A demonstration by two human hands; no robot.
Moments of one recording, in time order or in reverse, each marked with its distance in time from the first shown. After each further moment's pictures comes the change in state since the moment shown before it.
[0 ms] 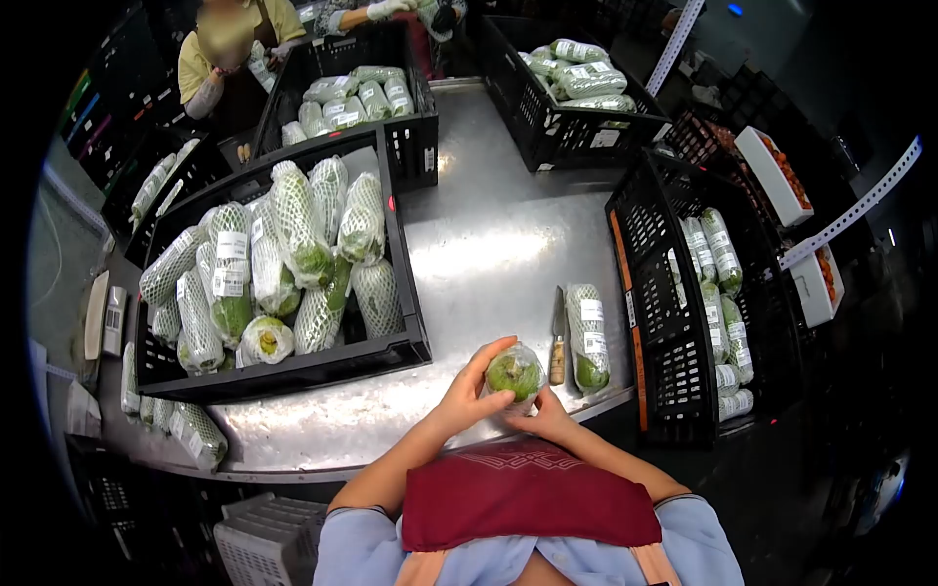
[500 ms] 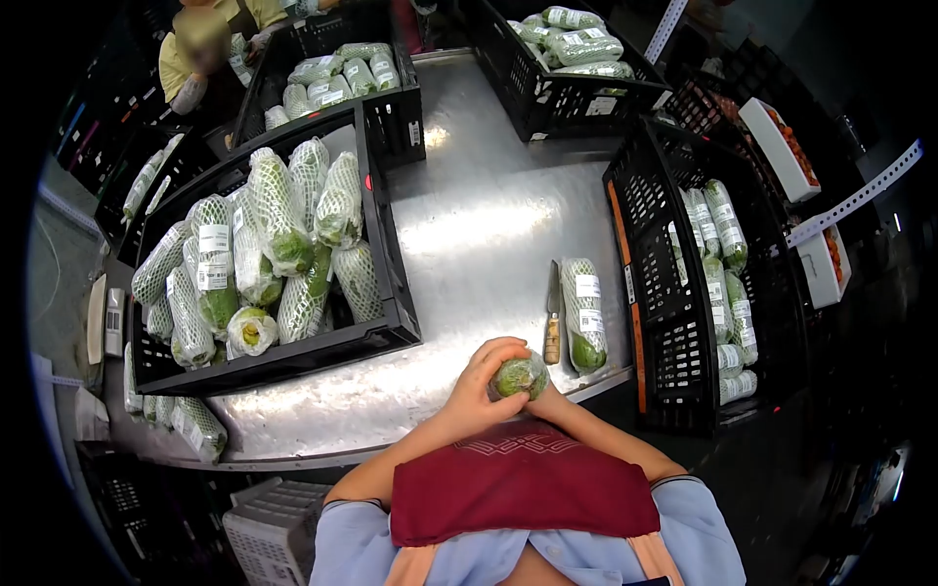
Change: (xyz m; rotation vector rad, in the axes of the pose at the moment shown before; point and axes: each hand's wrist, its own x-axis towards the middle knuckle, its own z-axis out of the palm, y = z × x) left_hand 0.004 -0.003 0.028 0.499 0.010 0.156; right_hand 0.017 0.028 -0.008 0.060 -0.065 0.036
